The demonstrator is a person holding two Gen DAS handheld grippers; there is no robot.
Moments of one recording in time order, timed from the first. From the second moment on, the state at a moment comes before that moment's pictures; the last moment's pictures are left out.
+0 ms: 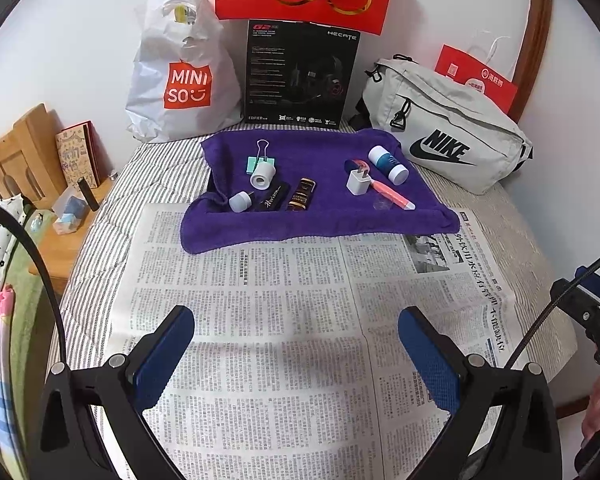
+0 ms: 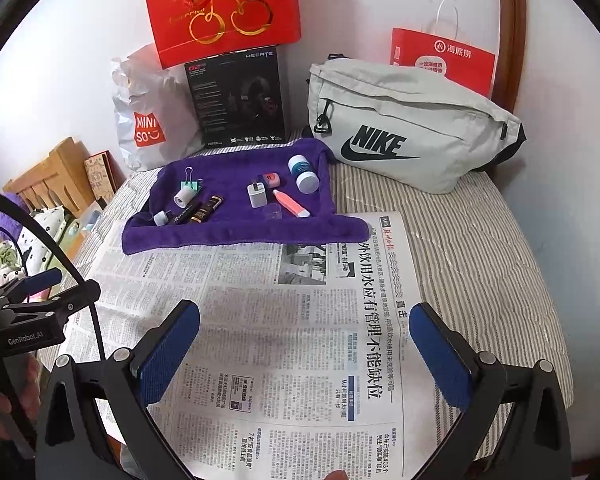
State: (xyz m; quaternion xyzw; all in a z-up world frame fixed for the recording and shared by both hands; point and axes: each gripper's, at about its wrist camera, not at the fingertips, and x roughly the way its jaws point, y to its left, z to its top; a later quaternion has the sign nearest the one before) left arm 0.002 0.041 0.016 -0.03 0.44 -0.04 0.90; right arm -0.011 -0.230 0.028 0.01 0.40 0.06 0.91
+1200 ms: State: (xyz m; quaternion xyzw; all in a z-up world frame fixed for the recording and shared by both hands) left arm 0.001 0.045 0.014 -0.03 0.44 -0.04 0.90; right arm -0.013 -0.224 0.029 0.00 0.40 0.06 0.91
